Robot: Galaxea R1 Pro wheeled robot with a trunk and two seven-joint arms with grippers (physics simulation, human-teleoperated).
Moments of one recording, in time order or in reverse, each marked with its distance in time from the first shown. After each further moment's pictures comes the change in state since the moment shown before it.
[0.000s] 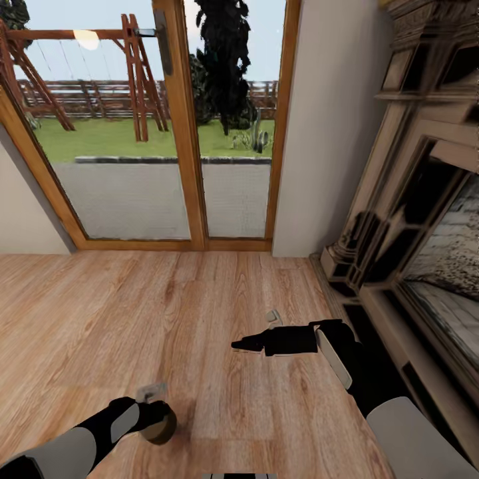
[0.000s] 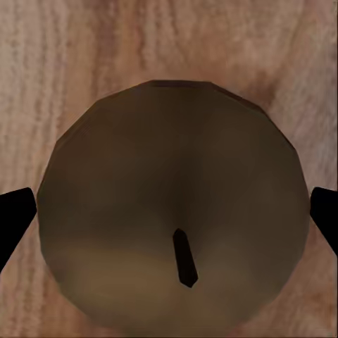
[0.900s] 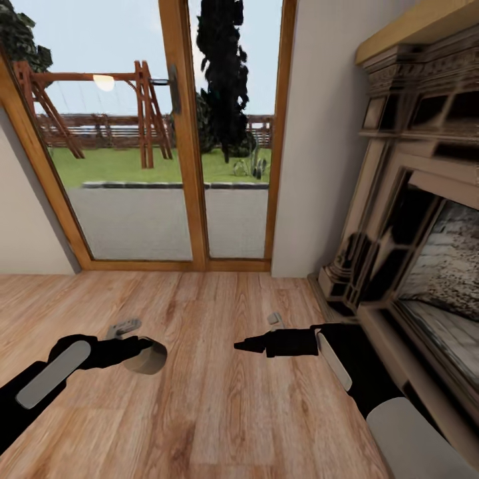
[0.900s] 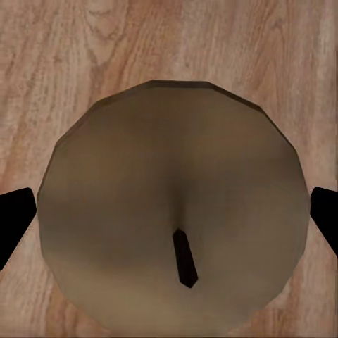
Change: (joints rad) left arm 0.108 0.423 0.260 -1.034 0.285 0.383 0.400; right arm 0.000 0.000 -0.010 0.060 0.003 -0.059 -0.001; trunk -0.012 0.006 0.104
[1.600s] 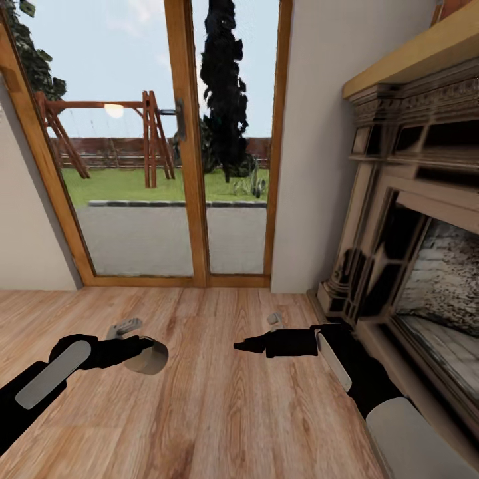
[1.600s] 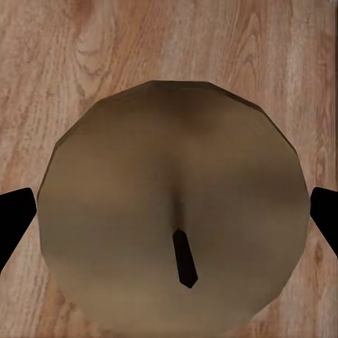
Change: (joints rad) left arm 0.005 -0.001 0.003 -0.021 0.019 0.001 0.019; right arm 0.000 0.002 0.001 0.003 0.002 -0.004 -0.001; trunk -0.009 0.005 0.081
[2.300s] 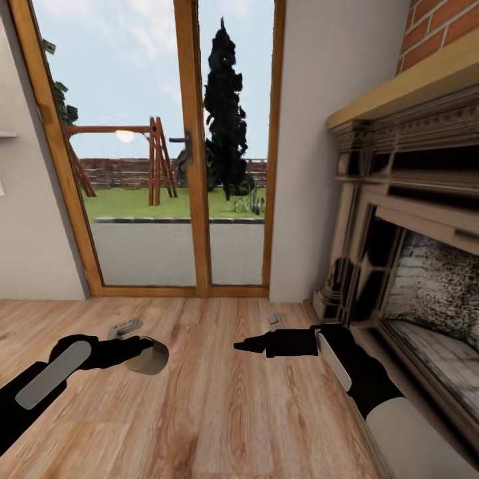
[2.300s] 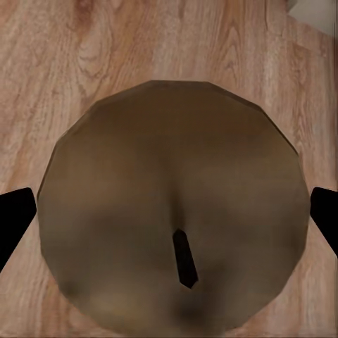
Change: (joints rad) left arm 0.000 0.000 -0.002 0.000 0.005 0.000 -0.001; right arm 0.000 0.000 -0.001 0.000 0.000 0.000 0.000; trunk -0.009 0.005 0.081
